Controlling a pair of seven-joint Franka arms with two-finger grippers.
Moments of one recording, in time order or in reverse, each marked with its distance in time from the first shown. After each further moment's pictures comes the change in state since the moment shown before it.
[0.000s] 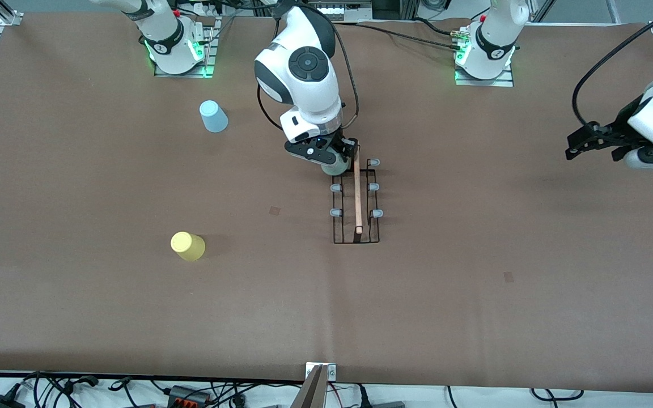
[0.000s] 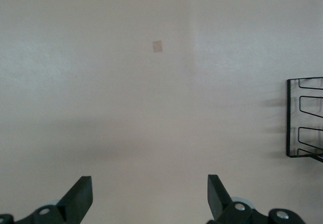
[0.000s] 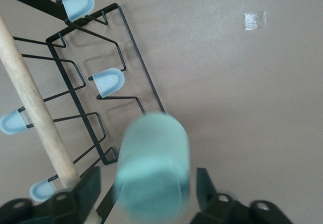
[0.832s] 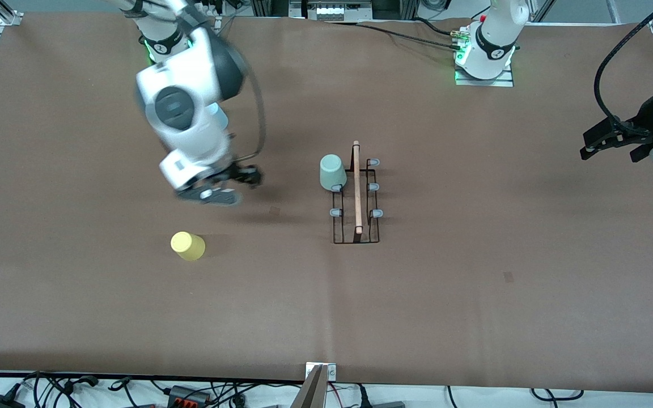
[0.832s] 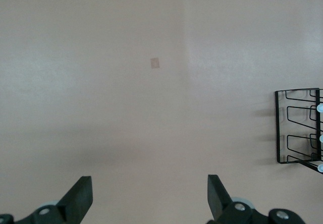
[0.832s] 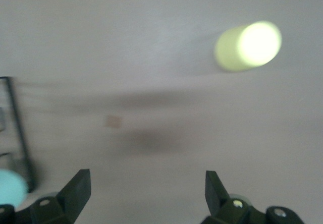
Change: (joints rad) left arm -0.001 0.051 -0.006 0.137 0.000 -0.052 0.000; right arm -0.422 -0.180 -0.021 -0.127 -0.013 -0.199 -0.750
